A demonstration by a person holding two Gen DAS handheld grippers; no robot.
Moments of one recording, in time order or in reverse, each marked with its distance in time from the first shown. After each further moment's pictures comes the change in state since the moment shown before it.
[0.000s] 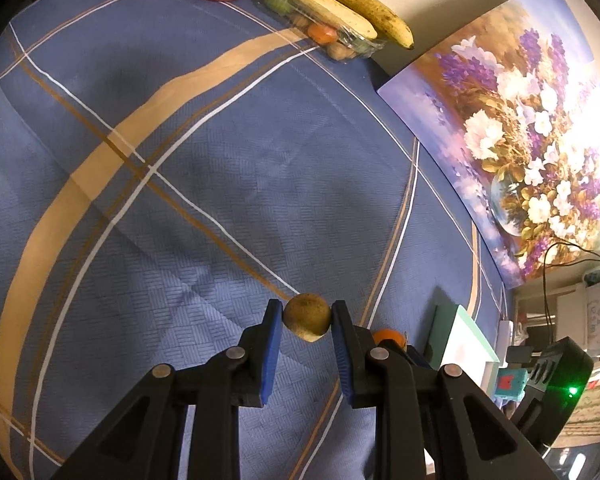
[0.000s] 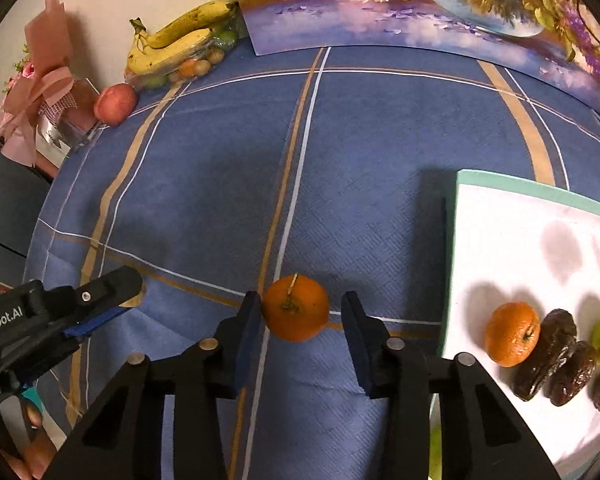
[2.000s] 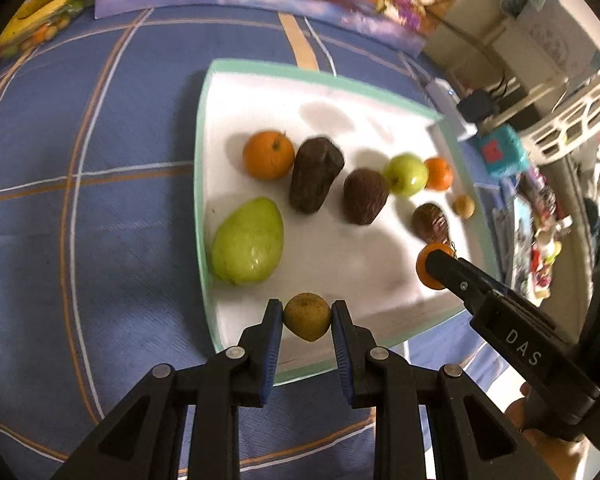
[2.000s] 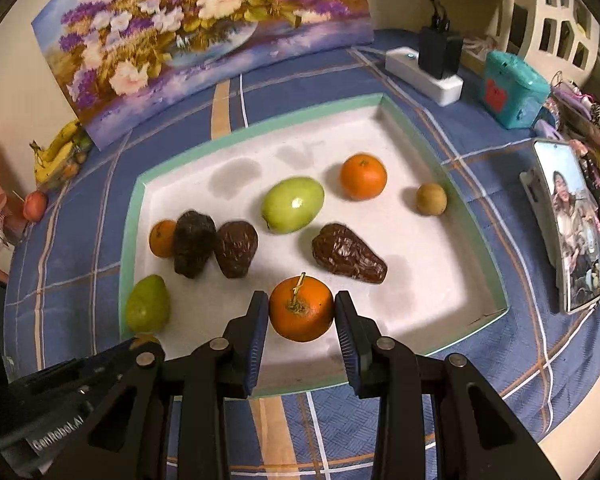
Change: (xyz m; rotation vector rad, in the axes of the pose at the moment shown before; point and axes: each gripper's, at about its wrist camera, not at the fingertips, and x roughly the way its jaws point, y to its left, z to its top) left arm 0.061 -0.164 -0.189 0.655 0.294 0.022; right arm -0.126 -0.179 -0.131 0.355 -0.142 -0.216
